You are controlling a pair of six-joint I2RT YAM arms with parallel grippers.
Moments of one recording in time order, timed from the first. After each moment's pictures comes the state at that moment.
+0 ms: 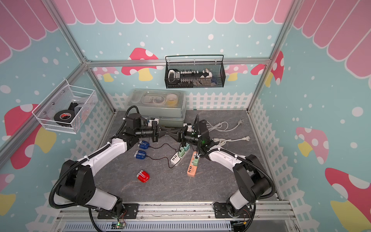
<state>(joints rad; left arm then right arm) -0.32 1.52 1.07 0.04 0.92 -1.41 0.58 1.56 0.93 0.55 -0.67 1.84</state>
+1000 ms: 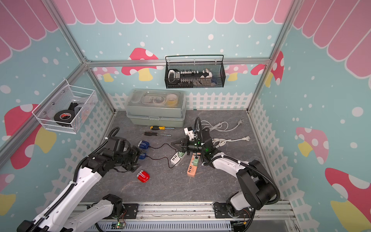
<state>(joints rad) -0.31 0.90 0.82 -0.92 0.24 -1.41 0.58 1.46 0.72 0.58 -0.78 1.32</state>
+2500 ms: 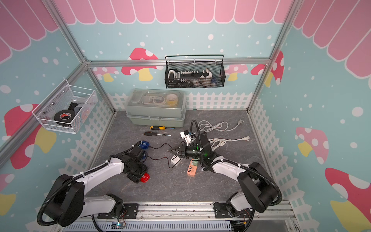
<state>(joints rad) -0.42 1.31 0.63 -0.78 0.06 -1.42 0.64 1.43 0.67 0.60 -0.76 1.15</state>
